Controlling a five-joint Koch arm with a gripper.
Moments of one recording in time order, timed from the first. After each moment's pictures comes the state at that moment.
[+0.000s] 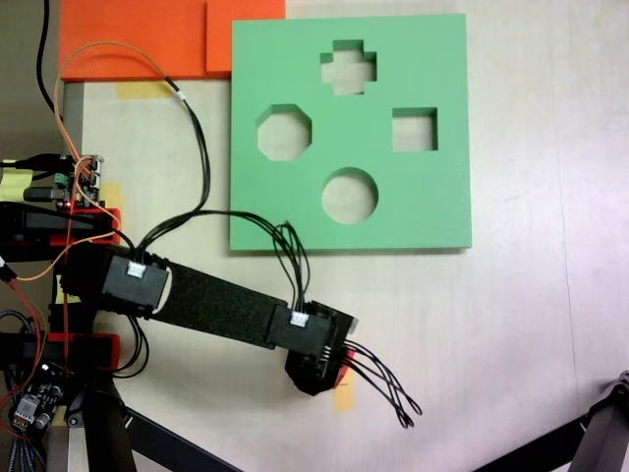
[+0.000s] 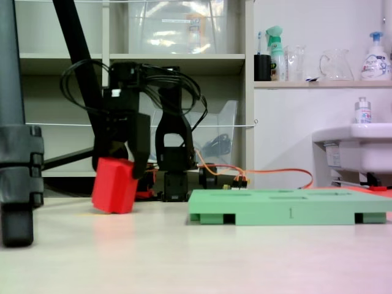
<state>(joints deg) 14.1 73.6 73.9 87.8 94.7</state>
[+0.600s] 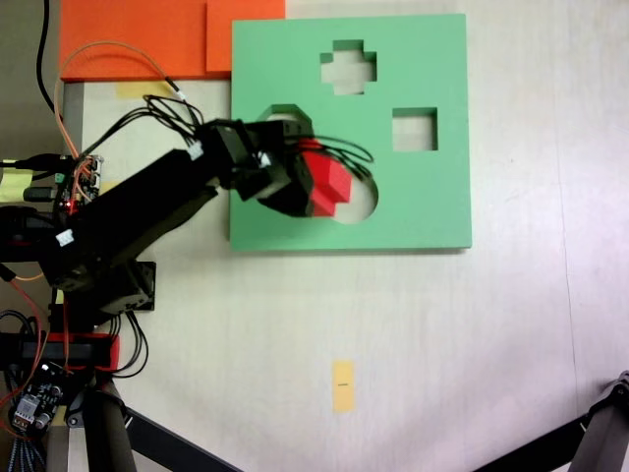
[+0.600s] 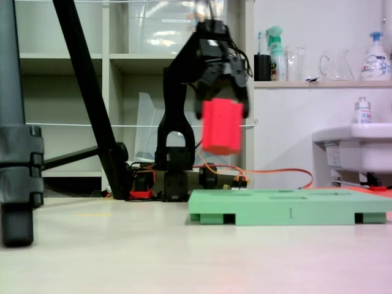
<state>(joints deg) -30.6 88.7 65.7 89.4 120.7</state>
